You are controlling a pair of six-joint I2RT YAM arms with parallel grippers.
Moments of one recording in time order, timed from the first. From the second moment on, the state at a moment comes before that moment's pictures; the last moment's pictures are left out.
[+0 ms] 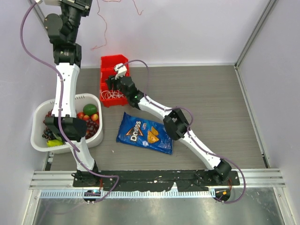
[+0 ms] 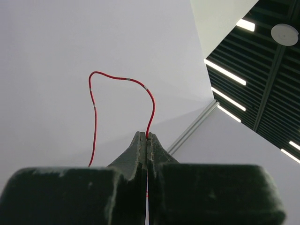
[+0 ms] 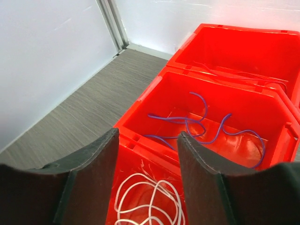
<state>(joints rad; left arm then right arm) -0.03 1.91 2.34 0.24 0.25 -1.15 0.82 2.87 2.58 0.32 0.12 0.20</state>
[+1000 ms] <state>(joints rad) 0.02 2.24 2.10 0.63 0.28 -1.38 0.47 1.37 1.29 -0.32 0.00 0.39</state>
